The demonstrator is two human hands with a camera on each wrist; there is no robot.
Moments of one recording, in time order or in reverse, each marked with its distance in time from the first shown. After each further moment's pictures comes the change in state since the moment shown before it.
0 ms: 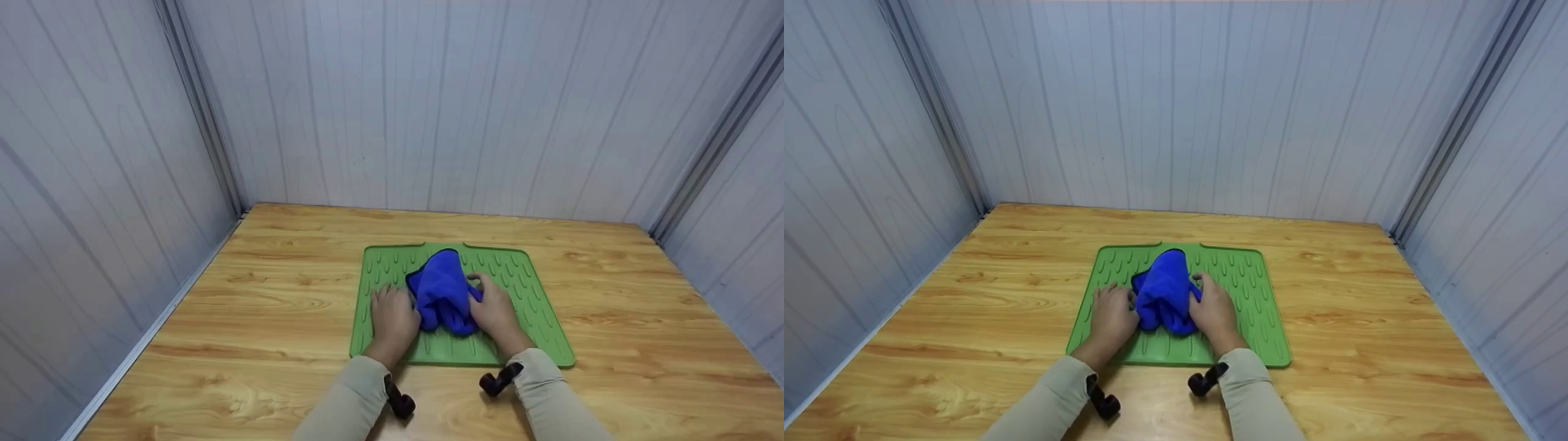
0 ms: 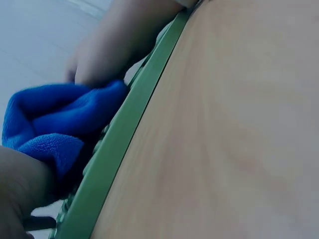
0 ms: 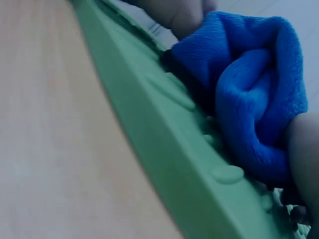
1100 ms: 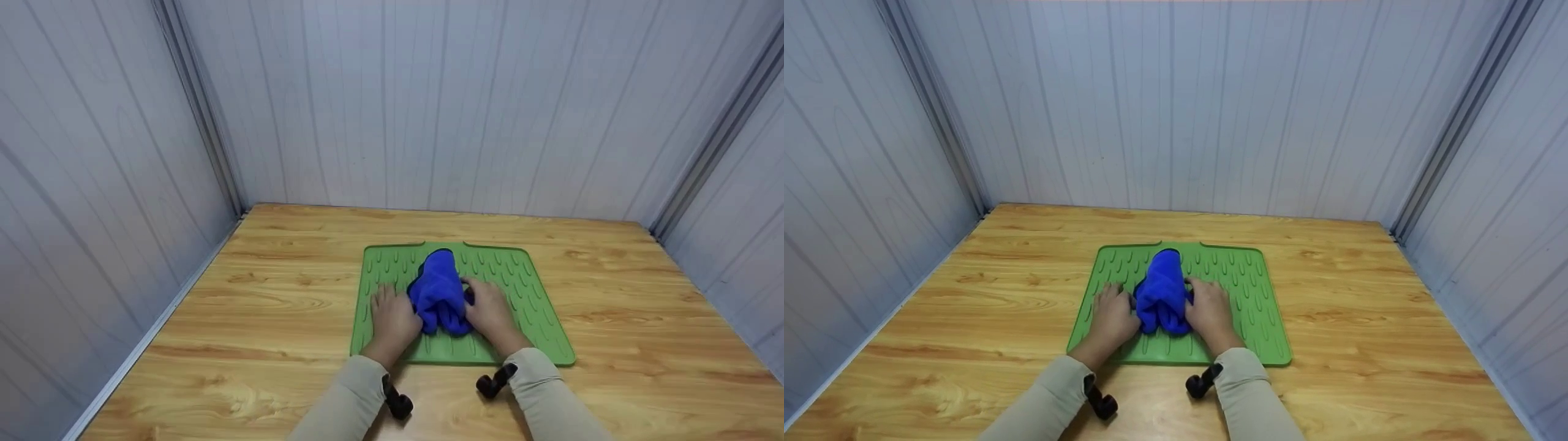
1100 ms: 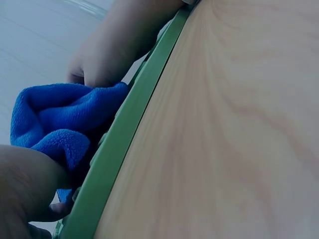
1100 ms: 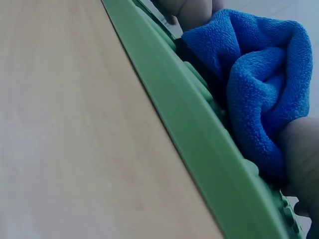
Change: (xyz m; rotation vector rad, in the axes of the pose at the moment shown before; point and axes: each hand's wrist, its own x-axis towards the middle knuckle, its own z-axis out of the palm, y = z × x) left_hand -0.005 -0.002 -0.003 -0.019 -0.125 -0.033; right_hand -0.001 0.000 0.006 -0.197 -0.017 -0.142
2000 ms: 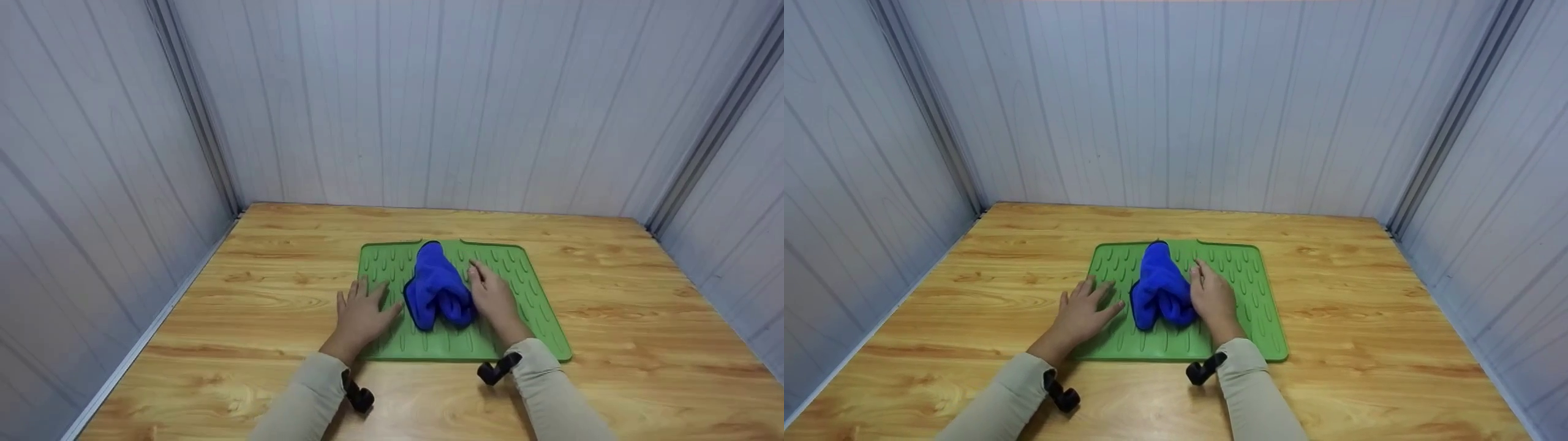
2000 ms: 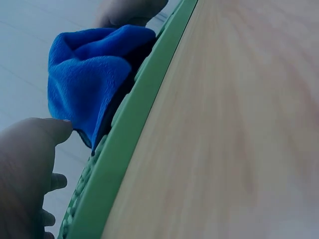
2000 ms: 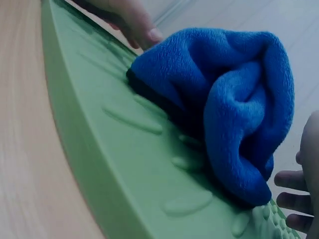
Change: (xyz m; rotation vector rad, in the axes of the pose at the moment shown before) left_hand 0.000 -0.051 -0.034 -0.057 -0.181 0.007; right_hand 0.009 0.002 -0.015 0.287 0.012 0.194
